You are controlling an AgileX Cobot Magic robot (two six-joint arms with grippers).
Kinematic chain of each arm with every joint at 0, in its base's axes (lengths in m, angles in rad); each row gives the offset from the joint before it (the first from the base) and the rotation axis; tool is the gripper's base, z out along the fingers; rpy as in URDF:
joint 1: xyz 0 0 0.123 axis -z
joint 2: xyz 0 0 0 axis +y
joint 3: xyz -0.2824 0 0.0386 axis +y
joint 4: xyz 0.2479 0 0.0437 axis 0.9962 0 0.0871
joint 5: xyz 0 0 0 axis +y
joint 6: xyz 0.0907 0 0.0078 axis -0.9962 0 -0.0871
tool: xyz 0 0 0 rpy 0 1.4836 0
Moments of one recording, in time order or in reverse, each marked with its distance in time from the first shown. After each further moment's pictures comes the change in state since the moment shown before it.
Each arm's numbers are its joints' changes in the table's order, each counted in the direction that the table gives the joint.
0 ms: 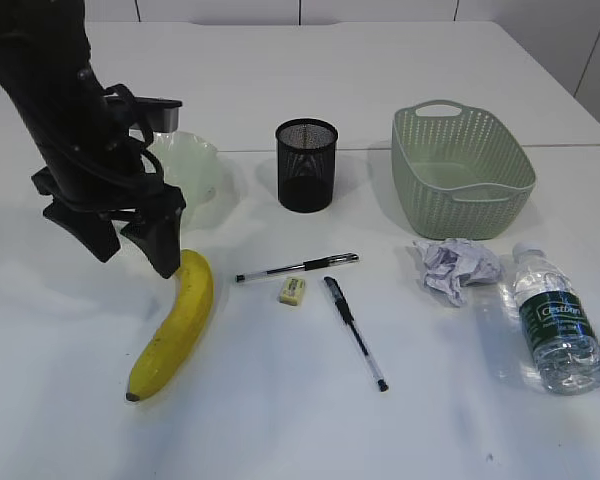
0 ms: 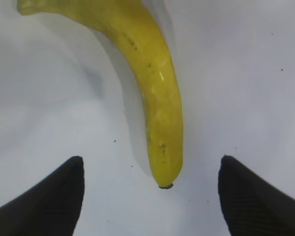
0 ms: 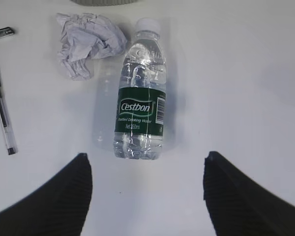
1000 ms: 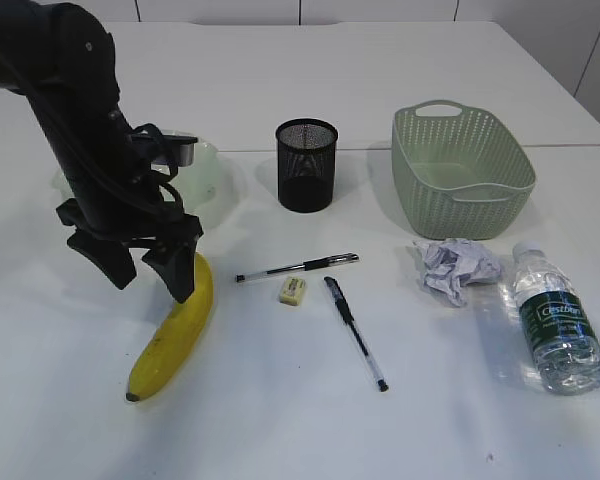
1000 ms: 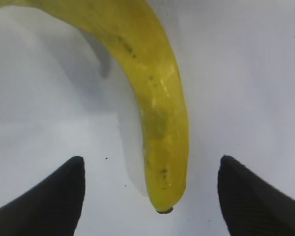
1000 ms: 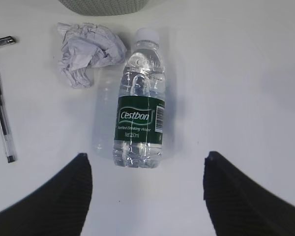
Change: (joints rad) left arm 0.002 0.099 -0.002 -0.027 -0.037 0.000; right arm 0.000 0.000 0.000 -0.003 -0.026 0.000
